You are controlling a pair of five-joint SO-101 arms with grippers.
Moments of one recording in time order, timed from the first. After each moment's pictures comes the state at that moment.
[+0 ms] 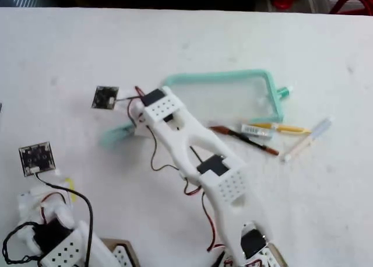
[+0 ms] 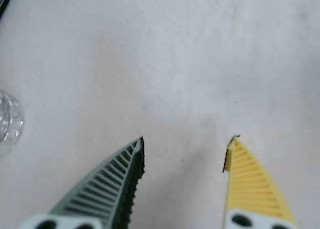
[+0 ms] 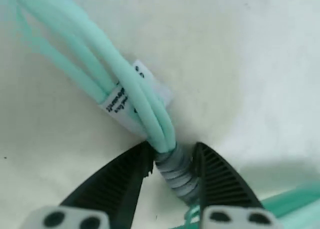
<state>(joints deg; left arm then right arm) -49.5 -104.3 97.1 66.6 -23.9 -39.1 41.1 -19.7 60.0 48.3</state>
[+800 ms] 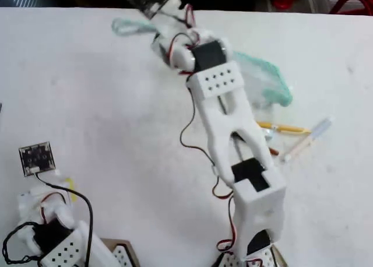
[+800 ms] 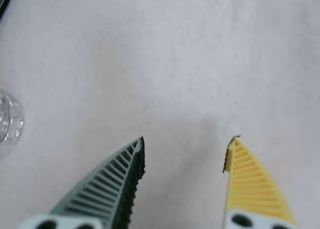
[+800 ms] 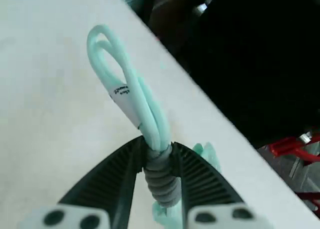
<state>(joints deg) -49.5 -104.3 97.1 66.6 -23.9 -26.3 21.2 -44.8 65.4 30.2</state>
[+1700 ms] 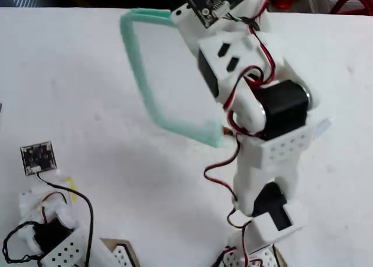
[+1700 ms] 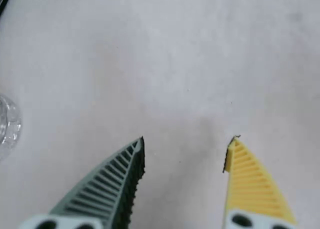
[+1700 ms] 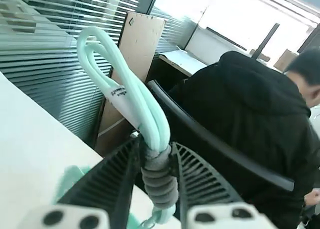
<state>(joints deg) -48.7 -104.3 97.1 66.6 -23.9 -25.9 4.5 -69.3 74.9 26.5</state>
